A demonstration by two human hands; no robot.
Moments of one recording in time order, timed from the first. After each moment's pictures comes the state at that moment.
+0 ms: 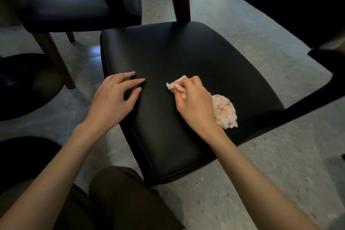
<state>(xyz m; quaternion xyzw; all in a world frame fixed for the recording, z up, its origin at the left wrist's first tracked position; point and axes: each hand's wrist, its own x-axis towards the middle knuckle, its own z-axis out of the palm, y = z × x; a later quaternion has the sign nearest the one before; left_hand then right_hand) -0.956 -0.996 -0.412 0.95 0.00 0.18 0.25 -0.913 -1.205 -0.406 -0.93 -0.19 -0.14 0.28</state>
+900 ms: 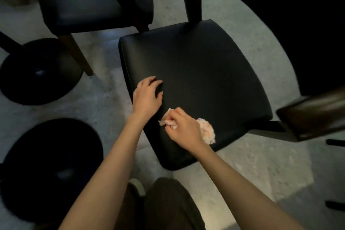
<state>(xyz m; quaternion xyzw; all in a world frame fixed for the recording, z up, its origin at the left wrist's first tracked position) -0.917 -1.021 -0.357 0.95 0.15 -0.01 0.29 -0.951 -1.180 -0.363 -0.93 -0.21 0.13 0.29</state>
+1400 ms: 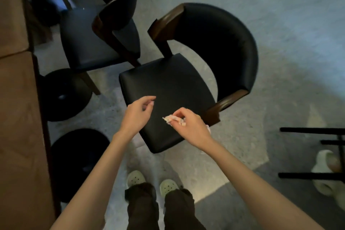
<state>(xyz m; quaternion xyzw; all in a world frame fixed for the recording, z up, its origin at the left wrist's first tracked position) -0.988 -1.081 -0.062 0.88 0.15 -0.06 0.45 -0.983 -1.274 -0.045 -0.89 -0.10 0.21 0.39</state>
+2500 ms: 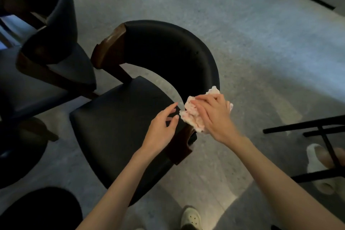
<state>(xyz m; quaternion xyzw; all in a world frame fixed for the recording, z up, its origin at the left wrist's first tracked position) -0.887 -1.241 -0.096 0.81 -0.03 -0.13 0.58 -0.871 -1.438 -0.088 -0.96 -0.13 -0.07 0.25</state>
